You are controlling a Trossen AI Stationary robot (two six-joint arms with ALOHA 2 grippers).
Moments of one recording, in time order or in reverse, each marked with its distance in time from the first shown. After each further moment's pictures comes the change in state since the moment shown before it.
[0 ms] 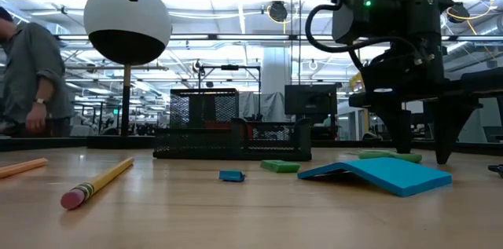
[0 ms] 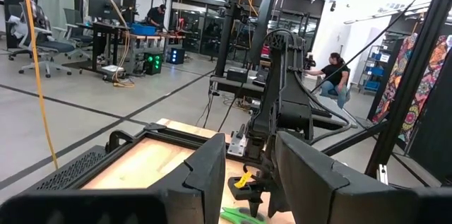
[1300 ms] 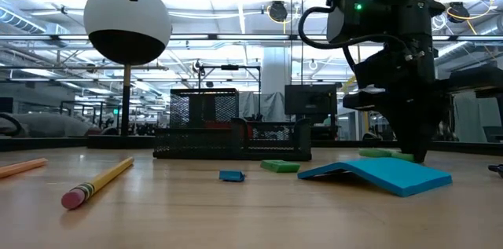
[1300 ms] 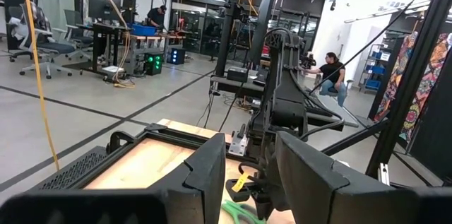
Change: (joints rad) left arm 0.000 0.000 0.000 0.000 0.000 0.008; right arm -0.054 -0.018 0.038 0.034 -0.064 -0.051
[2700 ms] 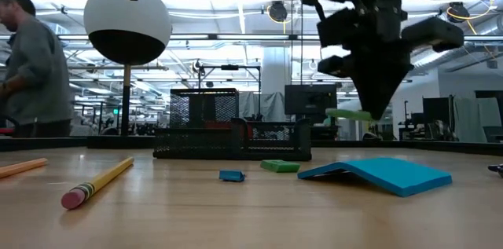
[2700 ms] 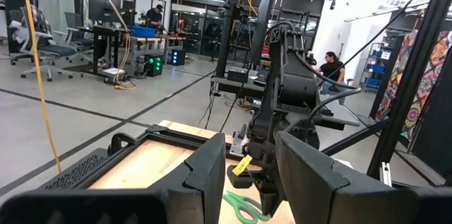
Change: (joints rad) left arm 0.000 0.000 0.000 0.002 0.000 0.014; right arm -0.010 -0.004 0.276 -0.208 0.064 0.088
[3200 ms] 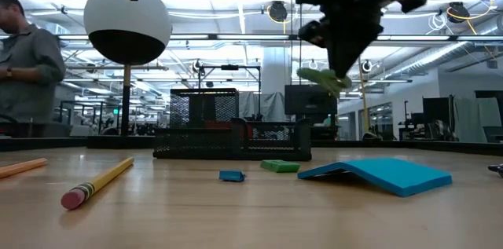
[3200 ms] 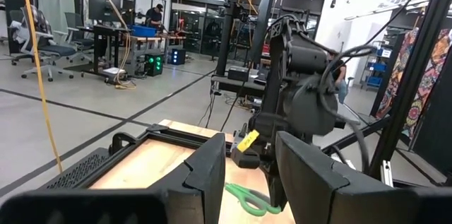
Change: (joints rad) left arm 0.000 0.000 0.000 -0.005 0.000 0.005; right arm 0.000 -0.002 0.184 -0.038 0.000 0.030
